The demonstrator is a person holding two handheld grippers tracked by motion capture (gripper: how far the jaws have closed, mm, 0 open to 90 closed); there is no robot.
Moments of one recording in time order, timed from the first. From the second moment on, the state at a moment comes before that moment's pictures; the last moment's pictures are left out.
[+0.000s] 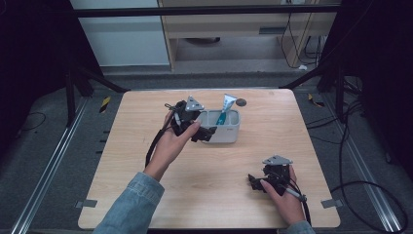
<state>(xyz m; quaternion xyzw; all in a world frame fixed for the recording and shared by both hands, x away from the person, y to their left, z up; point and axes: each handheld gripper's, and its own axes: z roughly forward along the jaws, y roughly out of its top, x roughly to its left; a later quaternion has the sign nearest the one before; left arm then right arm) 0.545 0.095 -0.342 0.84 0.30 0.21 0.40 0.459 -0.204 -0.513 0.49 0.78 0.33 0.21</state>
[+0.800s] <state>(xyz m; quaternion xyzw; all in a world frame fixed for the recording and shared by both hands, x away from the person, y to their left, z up) 0.528 0.154 -0.374 0.83 0.34 0.22 0.38 0.459 -0.204 -0.513 0.49 0.78 0.33 0.21</state>
